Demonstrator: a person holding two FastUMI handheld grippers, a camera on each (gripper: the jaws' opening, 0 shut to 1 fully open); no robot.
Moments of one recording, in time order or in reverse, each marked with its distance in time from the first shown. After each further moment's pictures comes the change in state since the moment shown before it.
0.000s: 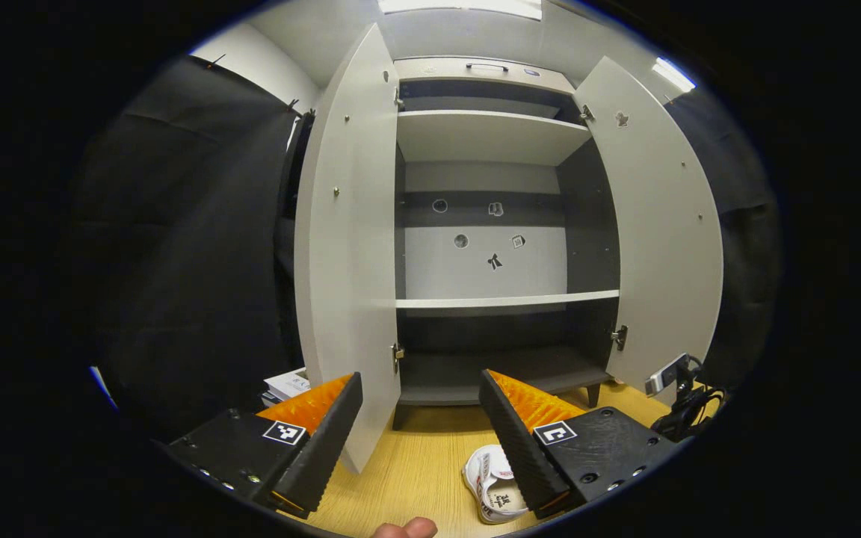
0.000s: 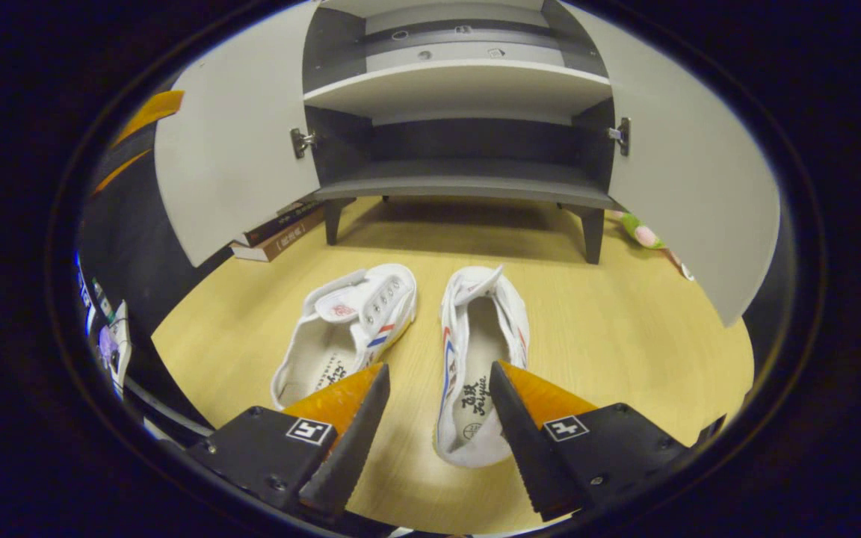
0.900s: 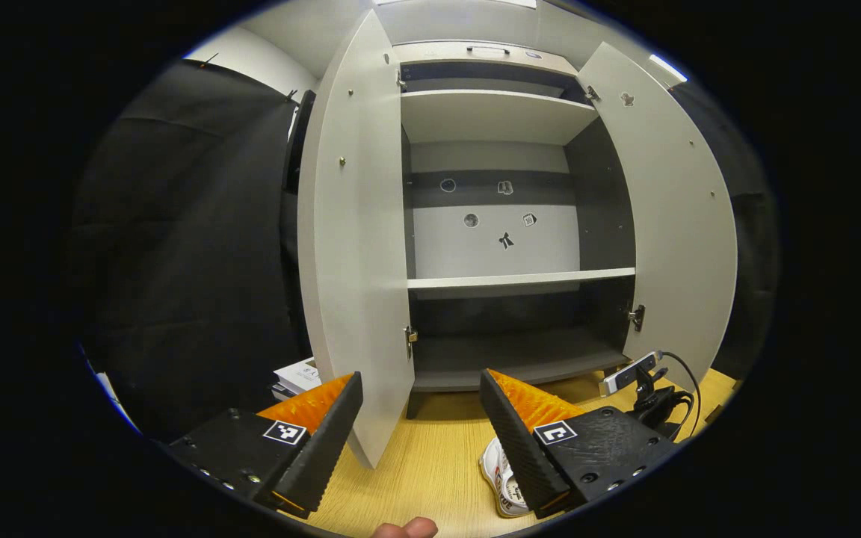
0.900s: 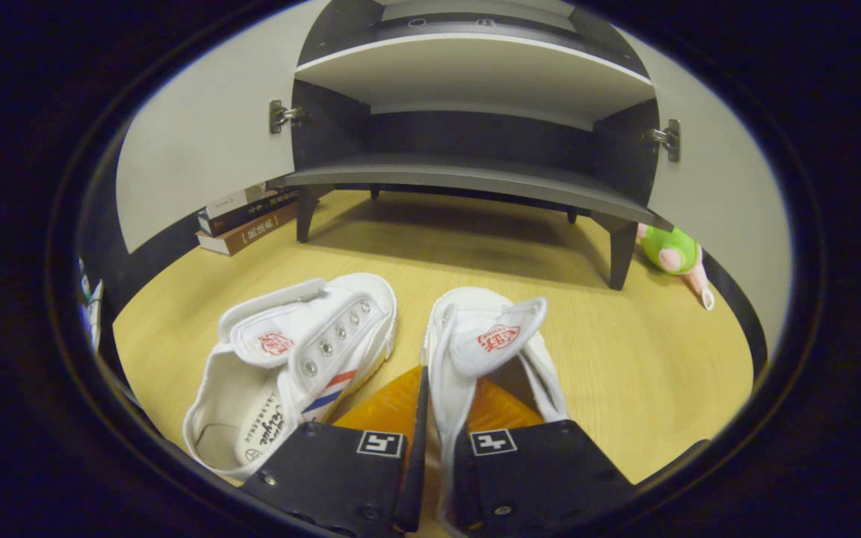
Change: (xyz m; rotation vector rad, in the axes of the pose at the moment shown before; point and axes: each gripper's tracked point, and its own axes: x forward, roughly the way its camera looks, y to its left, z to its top) left arm 0.010 0.008 -0.020 0.030 0.063 0.023; right arm 0.080 -0.008 0.018 -0.087 -0.051 -0.040
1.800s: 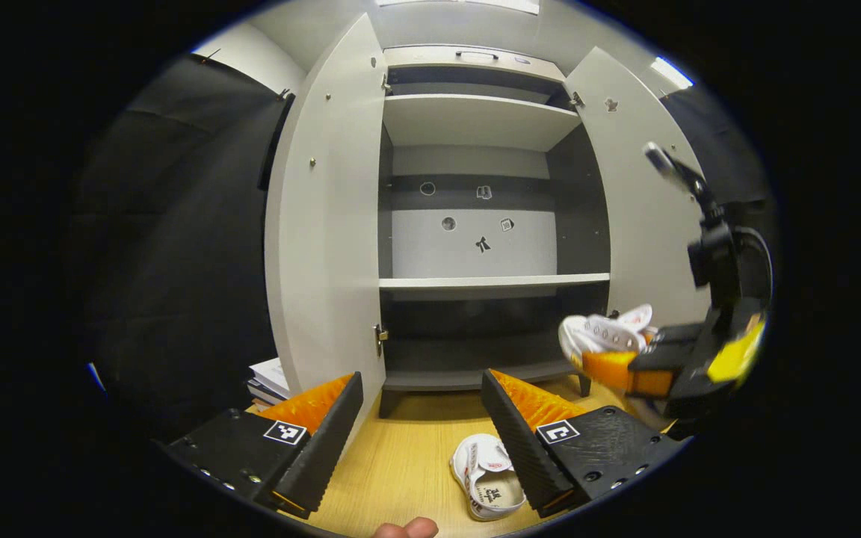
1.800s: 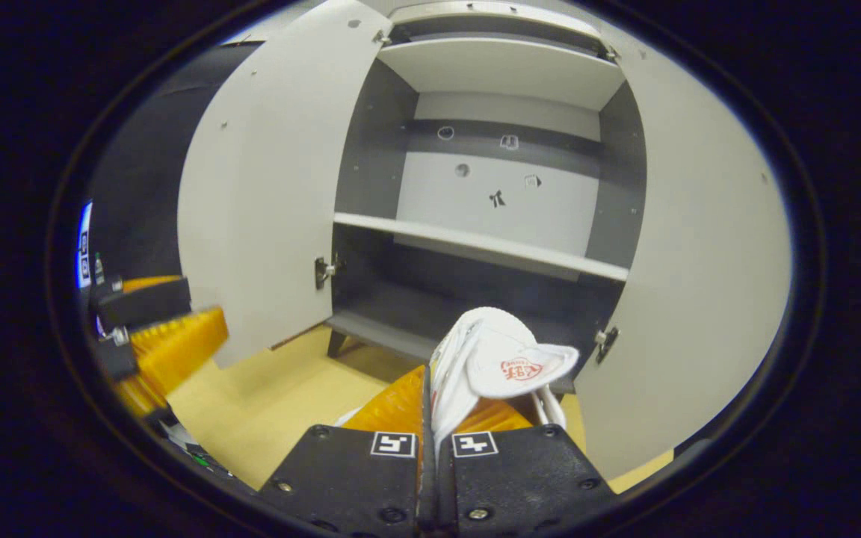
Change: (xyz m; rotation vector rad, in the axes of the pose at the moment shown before) left arm -0.006 -0.037 -0.001 -0.037 -0.026 -0.083; right arm -0.172 -0.007 0.209 -0.139 -0.357 -0.001
